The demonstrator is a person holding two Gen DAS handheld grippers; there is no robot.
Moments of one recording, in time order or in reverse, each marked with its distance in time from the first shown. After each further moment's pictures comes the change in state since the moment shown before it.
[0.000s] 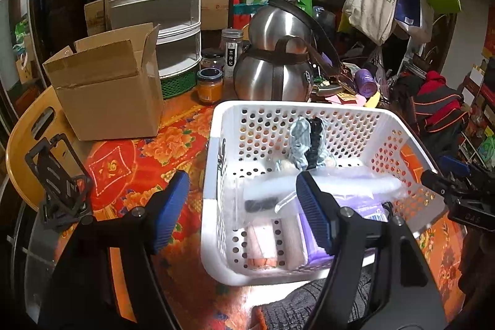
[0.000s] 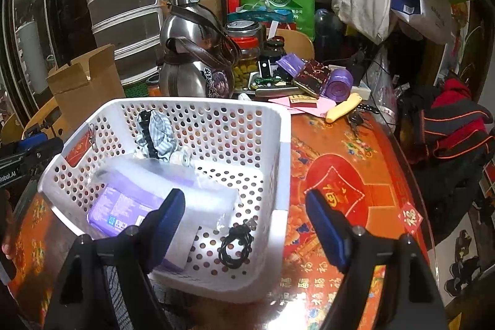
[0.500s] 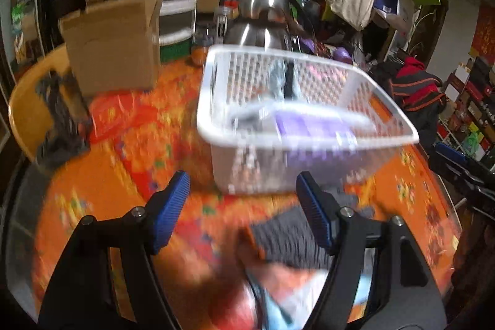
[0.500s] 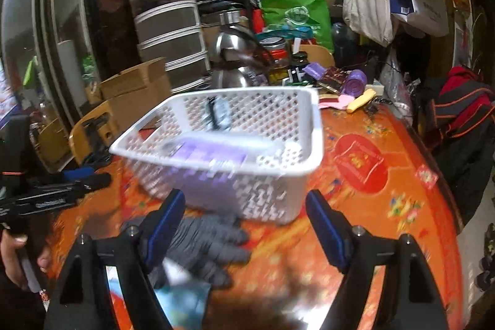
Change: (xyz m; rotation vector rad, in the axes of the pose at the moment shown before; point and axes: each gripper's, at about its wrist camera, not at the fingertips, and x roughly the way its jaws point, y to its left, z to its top) left arm -0.059 0.004 -0.085 -0.011 0.025 -0.072; right arm -0.086 0.028 -0.096 0.024 -0.122 0.180
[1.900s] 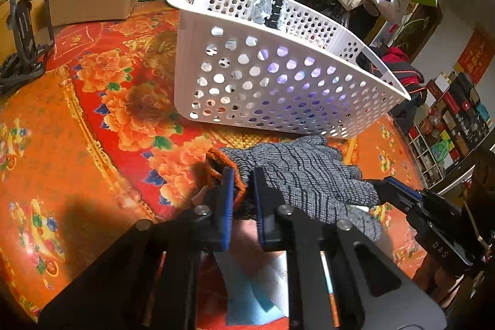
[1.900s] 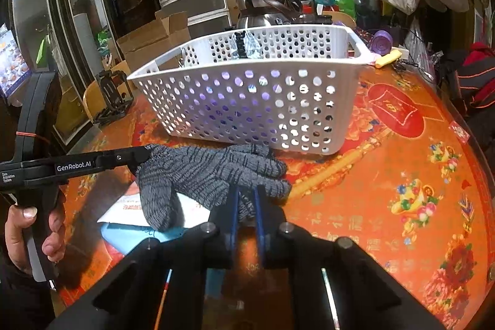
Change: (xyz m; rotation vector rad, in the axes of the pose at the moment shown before) left arm 0.042 0.000 -0.076 -0.119 0.153 -0.179; right arm 0.028 0.018 -0.059 -0.020 0.117 0.071
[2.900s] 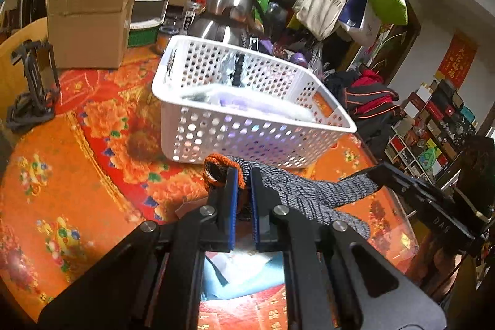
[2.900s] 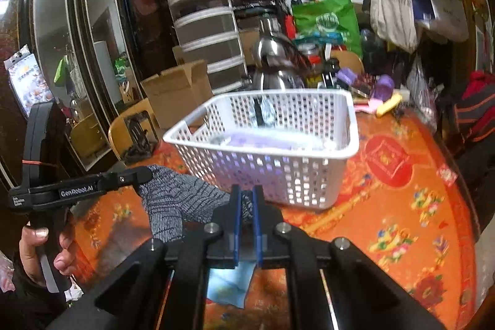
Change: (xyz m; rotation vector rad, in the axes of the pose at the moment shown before) left arm -0.082 -0.028 0.017 0.041 -0.137 -0.065; right arm -0.079 0.013 0.047 -0.024 -0.158 0.055
